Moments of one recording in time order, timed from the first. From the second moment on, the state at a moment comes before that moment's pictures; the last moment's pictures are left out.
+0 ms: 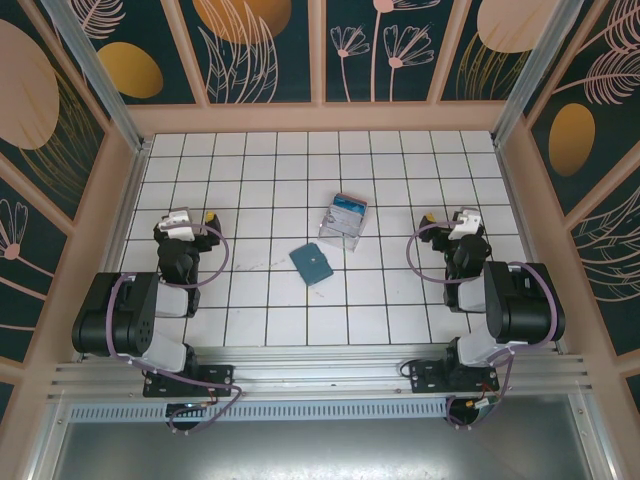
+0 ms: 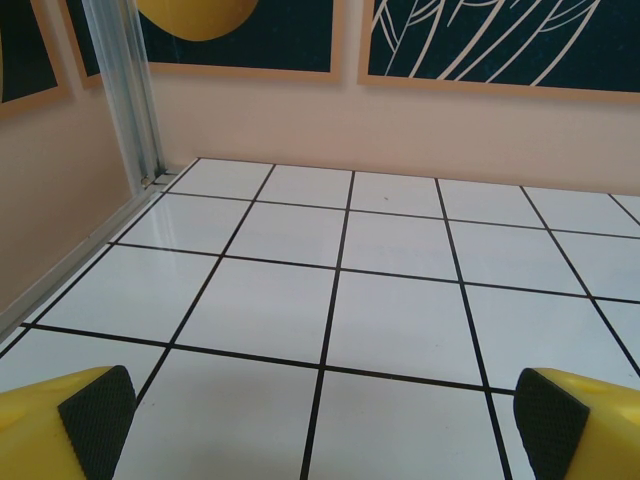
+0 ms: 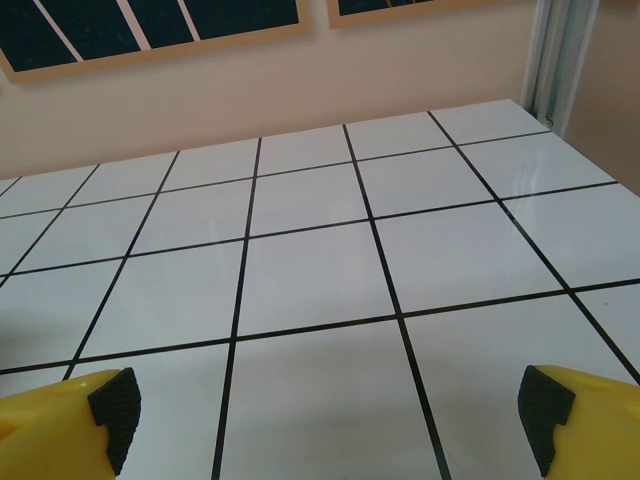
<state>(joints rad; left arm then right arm) -0.02 1.51 0.22 1.17 -0.13 -0.08 -0.04 1.54 0.22 1.14 -0.03 0.12</state>
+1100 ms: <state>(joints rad) -0.08 1.29 0.66 0.19 0.14 -0.47 0.24 1.24 0.69 0.01 -0.28 0.44</state>
